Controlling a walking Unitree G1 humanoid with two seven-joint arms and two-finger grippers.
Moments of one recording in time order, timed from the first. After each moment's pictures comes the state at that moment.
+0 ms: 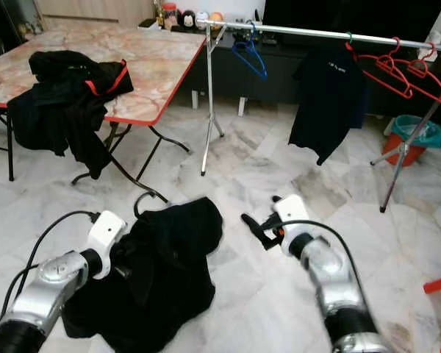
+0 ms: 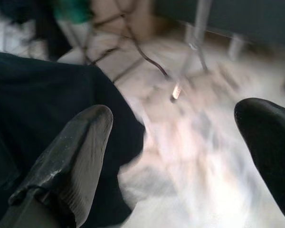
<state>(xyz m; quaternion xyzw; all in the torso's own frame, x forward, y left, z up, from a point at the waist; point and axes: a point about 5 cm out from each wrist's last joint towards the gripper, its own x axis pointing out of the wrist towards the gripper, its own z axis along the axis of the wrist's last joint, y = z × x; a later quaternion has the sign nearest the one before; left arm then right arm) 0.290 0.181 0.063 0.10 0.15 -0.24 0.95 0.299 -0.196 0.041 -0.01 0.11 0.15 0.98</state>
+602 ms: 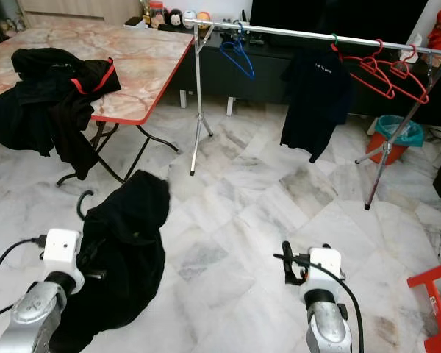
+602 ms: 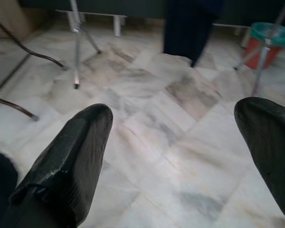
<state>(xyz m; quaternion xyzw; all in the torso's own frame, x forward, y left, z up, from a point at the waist) 0.255 0.226 0.052 0.05 0.10 -0.03 0.99 0.234 -0.217 0.005 -0.02 0.12 -0.08 0.99</state>
